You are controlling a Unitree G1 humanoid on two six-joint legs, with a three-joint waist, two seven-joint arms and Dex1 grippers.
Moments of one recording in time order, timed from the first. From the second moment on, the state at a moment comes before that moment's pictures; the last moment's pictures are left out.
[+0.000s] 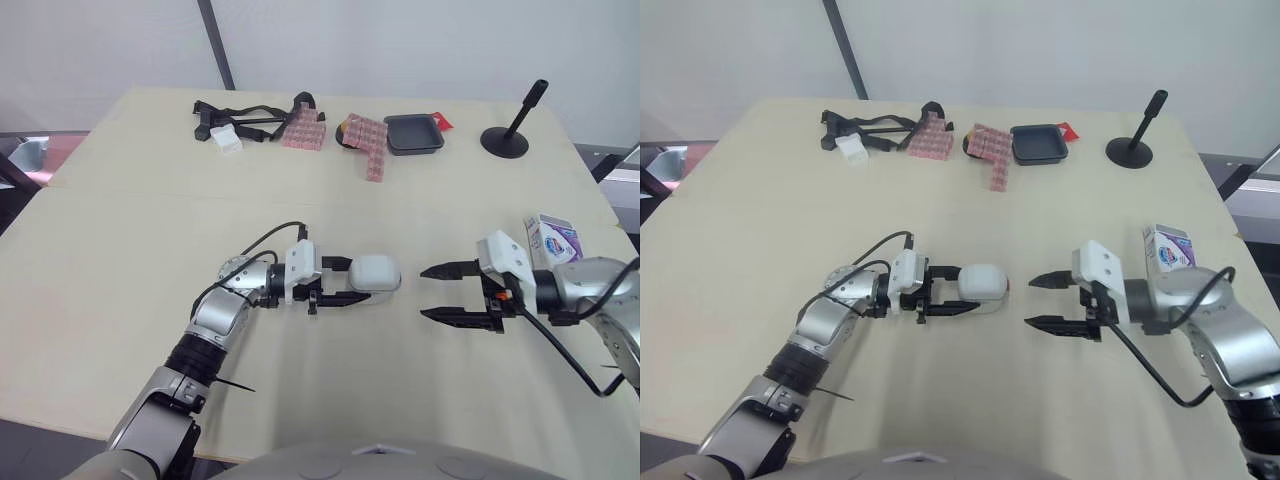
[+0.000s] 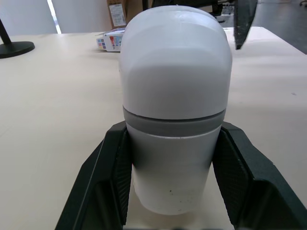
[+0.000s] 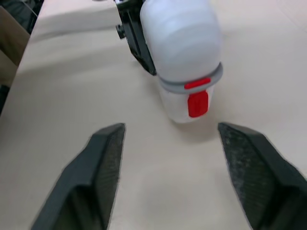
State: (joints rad) left arm -0.36 0.26 -0.31 0.22 -0.27 -0.17 -1.21; right arm -0.03 -0.82 -0.09 -0.38 0.50 0.42 1.23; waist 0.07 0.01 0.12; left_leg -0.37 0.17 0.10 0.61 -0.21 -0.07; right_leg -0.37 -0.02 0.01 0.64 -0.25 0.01
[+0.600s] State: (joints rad) left arm -0.36 0.28 -0.30 0.21 -0.29 -0.15 -1.24; right arm -0.22 -0.63 0.02 -0.42 0.55 0.35 1.09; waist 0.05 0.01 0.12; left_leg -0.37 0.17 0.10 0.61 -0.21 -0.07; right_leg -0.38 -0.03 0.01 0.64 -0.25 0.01
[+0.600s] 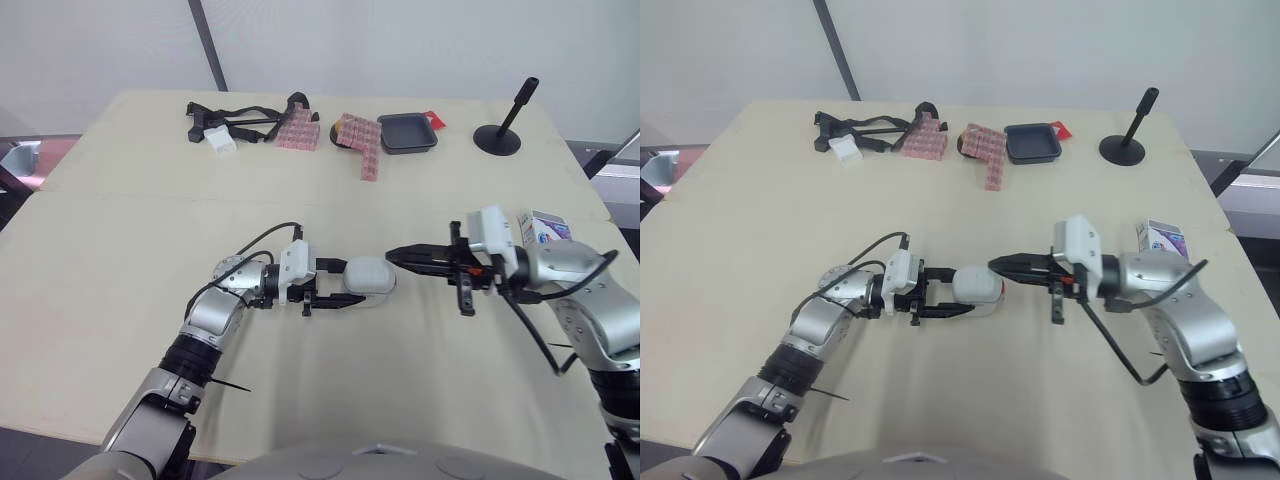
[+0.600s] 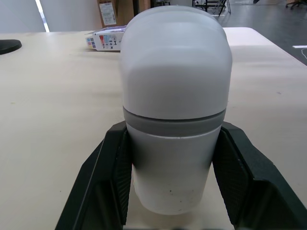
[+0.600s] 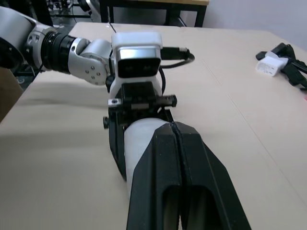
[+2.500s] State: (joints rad) left arm -0.37 0.38 -0.18 -0.10 -0.72 1.06 -0.97; right arm 0.16 -0.66 -0.13 -0.28 0.47 0.01 1.17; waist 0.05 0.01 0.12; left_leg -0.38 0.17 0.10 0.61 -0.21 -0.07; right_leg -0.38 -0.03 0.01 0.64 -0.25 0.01
